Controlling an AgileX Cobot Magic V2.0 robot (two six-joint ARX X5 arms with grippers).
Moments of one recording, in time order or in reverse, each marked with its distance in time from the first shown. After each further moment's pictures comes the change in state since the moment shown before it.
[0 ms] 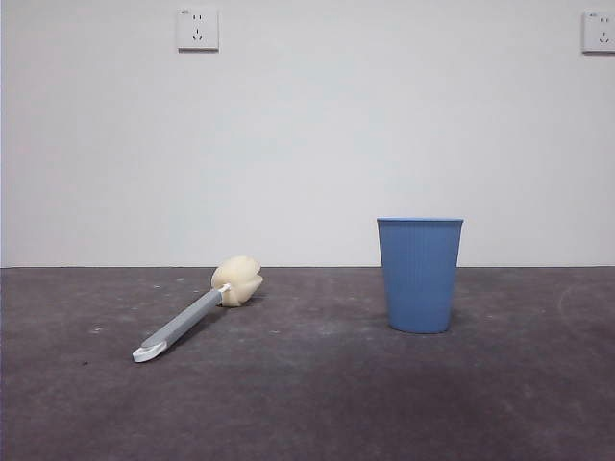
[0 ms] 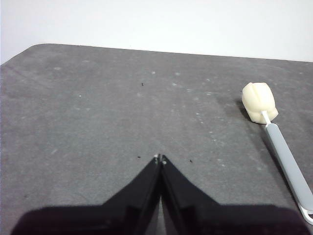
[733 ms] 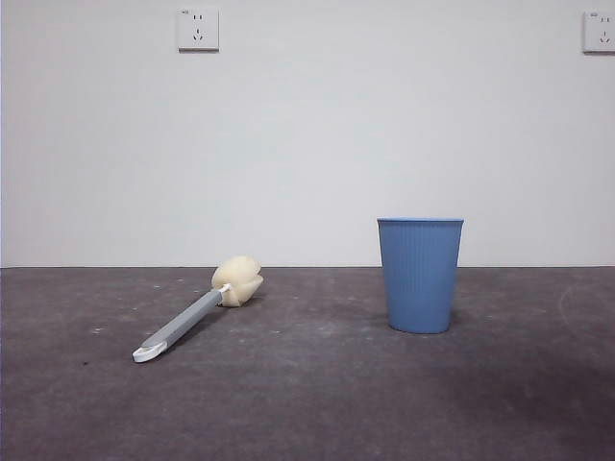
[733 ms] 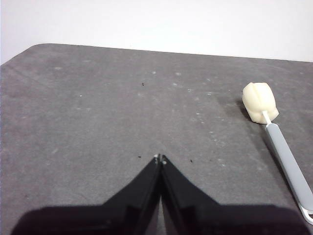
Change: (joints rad) left arm 0.000 0.000 0.000 0.000 0.000 0.000; right arm -0.298 -0.388 -0.460 0.174 0.000 -0.007
